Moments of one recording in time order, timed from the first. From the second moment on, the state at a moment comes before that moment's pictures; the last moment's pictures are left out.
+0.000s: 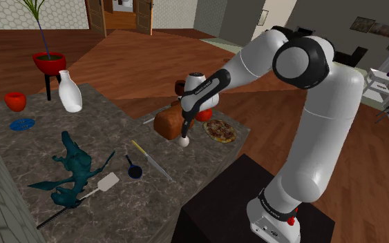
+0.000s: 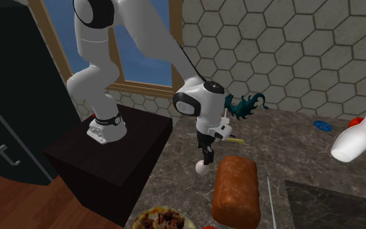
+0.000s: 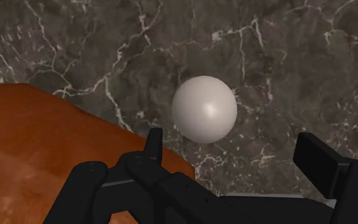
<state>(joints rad) 0.03 0.30 -0.06 -2.26 0.03 2.53 -0.62</state>
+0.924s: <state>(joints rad) 0.02 0.51 -0.04 -2.17 0.04 2.64 -0.68</state>
